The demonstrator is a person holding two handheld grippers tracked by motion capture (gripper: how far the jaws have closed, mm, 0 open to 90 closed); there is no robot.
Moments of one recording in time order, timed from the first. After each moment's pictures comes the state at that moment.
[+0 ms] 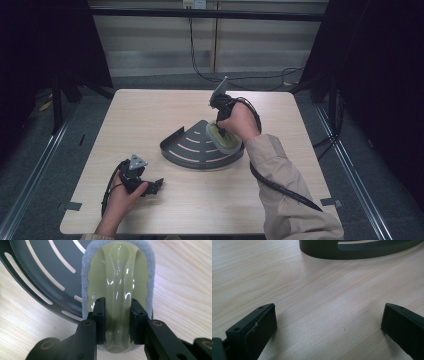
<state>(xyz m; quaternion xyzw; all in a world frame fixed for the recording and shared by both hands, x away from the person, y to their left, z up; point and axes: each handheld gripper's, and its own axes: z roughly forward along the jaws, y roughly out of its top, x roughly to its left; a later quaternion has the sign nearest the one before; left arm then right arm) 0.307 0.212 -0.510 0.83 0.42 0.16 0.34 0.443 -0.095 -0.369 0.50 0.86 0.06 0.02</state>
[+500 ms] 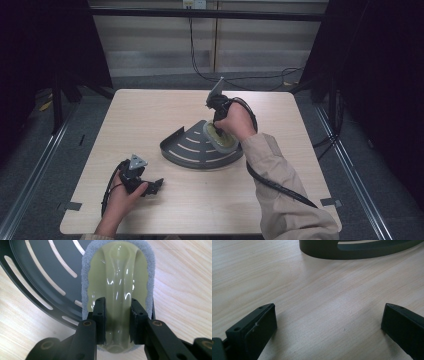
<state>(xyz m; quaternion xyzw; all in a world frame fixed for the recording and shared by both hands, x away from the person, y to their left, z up) 0.307 0.212 -0.510 0.83 0.42 0.16 0.34 0.448 -0.086 -0.374 0.50 0.87 0.06 0.03</state>
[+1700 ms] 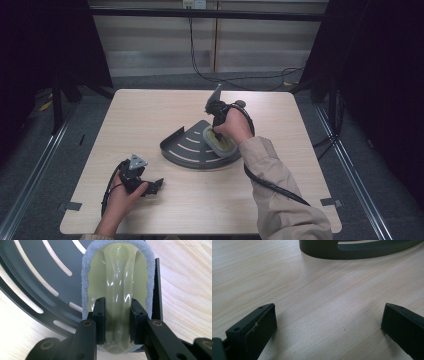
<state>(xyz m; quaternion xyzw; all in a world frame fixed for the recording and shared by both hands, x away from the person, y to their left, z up) 0.307 0.212 -0.510 0.83 0.42 0.16 0.34 0.453 -0.085 -0.403 0.49 0.87 0.05 0.02</state>
